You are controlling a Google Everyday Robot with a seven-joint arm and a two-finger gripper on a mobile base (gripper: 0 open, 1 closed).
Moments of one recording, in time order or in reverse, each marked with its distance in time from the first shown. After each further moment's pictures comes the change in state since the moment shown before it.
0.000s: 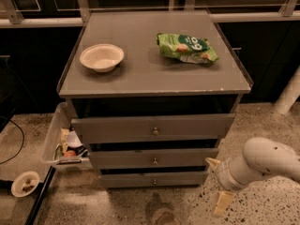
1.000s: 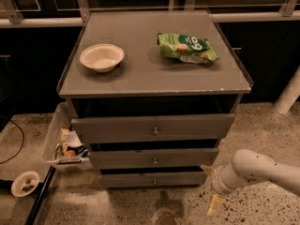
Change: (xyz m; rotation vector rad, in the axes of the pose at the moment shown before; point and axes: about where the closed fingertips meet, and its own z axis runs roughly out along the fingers) arm 0.048 -0.023 0.100 -0.014 -0.027 0.001
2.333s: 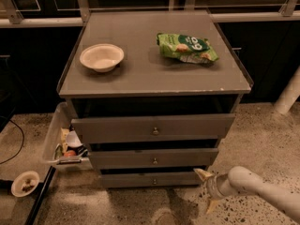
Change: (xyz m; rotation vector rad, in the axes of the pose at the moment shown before) arm 0.067 -0.047 0.121 0.143 -0.075 -0.333
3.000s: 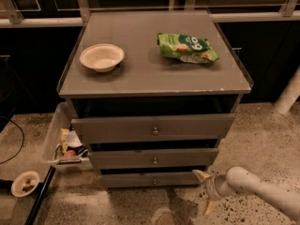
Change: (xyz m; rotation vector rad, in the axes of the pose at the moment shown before) arm 0.001 0.005 0.009 -0.021 0.000 0.024
